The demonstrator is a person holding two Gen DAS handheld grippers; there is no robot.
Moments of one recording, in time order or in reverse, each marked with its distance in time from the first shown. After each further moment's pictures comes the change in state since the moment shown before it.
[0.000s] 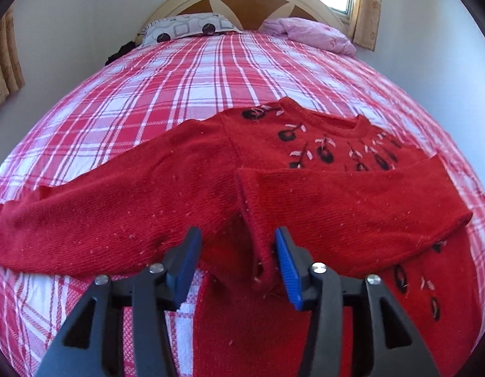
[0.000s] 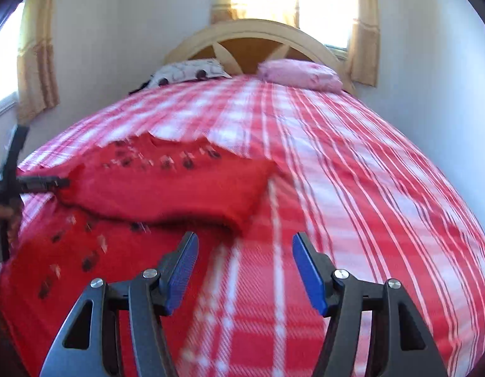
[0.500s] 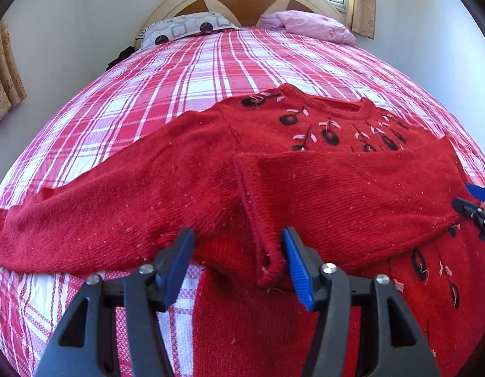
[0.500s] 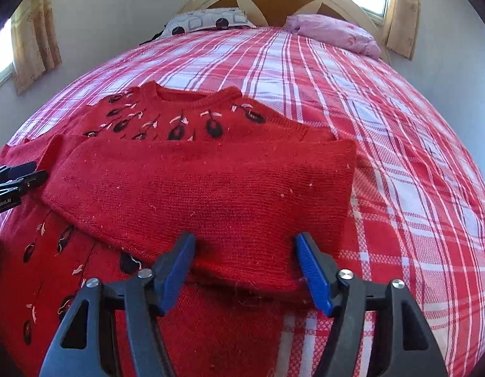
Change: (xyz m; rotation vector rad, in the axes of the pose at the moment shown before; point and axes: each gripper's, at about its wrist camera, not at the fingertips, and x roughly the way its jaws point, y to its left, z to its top) left arm 0.008 -0.005 -0.010 0.036 0.006 0.034; right arm 0.107 0.035 0.011 -0.040 0.238 0.040
